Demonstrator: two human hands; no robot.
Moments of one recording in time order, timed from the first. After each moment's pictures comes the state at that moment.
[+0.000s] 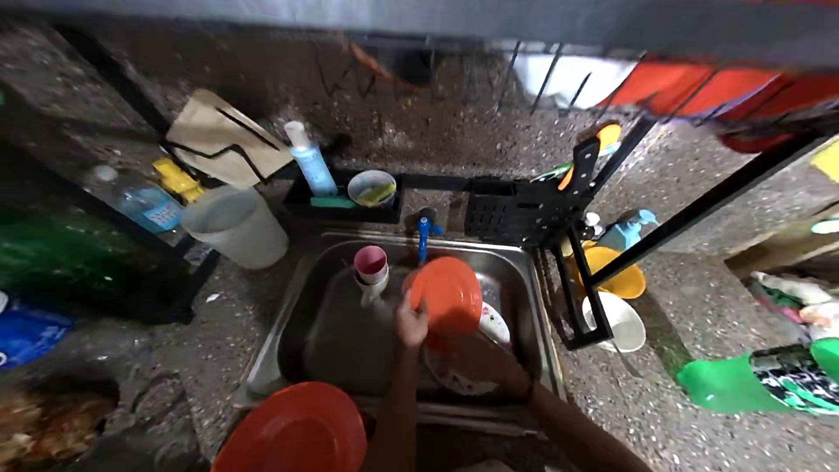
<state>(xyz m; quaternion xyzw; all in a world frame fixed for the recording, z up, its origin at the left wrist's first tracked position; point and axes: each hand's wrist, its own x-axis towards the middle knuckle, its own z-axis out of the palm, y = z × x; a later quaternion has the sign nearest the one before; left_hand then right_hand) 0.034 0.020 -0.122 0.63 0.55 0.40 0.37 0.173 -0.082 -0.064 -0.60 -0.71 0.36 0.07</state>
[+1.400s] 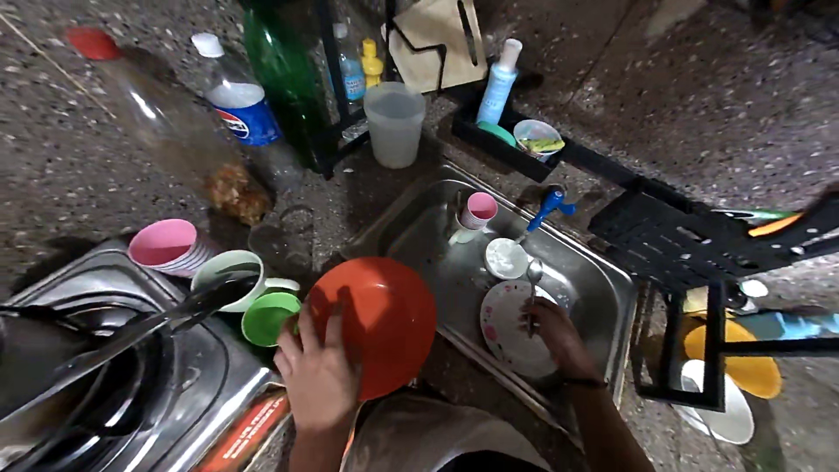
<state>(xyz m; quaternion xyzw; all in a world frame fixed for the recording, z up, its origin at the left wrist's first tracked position) -0.183 -0.200 -0.024 0.56 0.80 0.21 -0.04 0.191 -0.061 -0.102 -0.65 -0.38 0.55 0.35</state>
